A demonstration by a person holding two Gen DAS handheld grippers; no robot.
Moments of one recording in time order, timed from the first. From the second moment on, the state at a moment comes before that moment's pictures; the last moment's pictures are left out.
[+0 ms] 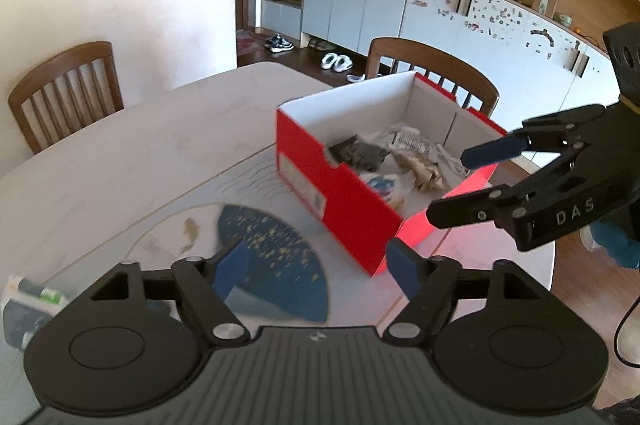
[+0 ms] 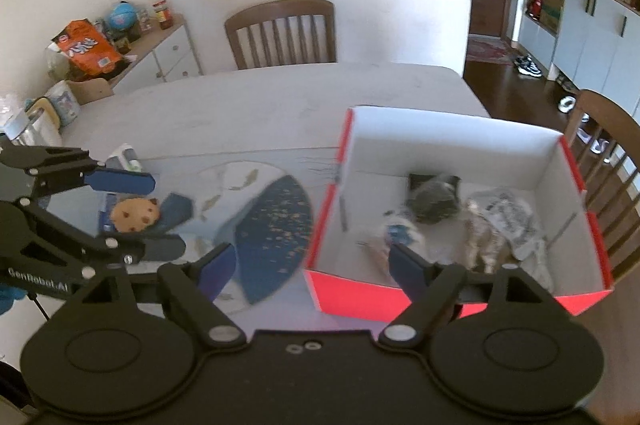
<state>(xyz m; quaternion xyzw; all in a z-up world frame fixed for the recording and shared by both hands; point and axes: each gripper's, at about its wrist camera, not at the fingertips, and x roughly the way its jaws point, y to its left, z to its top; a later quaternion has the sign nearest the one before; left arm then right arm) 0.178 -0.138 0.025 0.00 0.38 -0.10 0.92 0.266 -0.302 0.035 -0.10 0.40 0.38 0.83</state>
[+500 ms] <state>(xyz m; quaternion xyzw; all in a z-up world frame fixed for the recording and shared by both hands) 0.124 -0.082 0.007 -0.02 0.38 -0.06 0.92 0.224 -0.242 0.027 -0.12 0.38 0.40 0.83</state>
